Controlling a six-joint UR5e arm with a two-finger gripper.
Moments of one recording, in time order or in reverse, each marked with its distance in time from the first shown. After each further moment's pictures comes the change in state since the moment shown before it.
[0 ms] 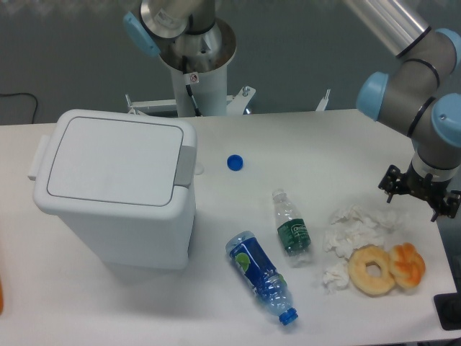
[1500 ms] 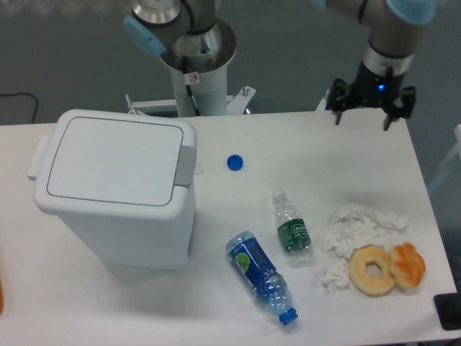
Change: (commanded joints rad) arm -0.018 0.497 -0.266 -0.288 -0.219 -0.599
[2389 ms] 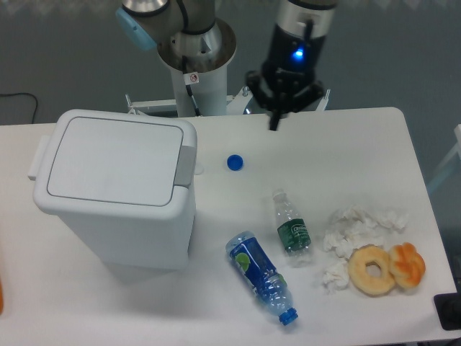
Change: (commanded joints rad) arm -0.219 0.115 0.000 -0.032 -0.210 -0.097
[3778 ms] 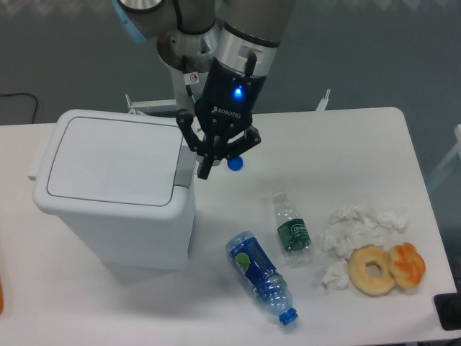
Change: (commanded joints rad) arm -0.109 -0.103 0.045 0.204 -0.134 -0.287
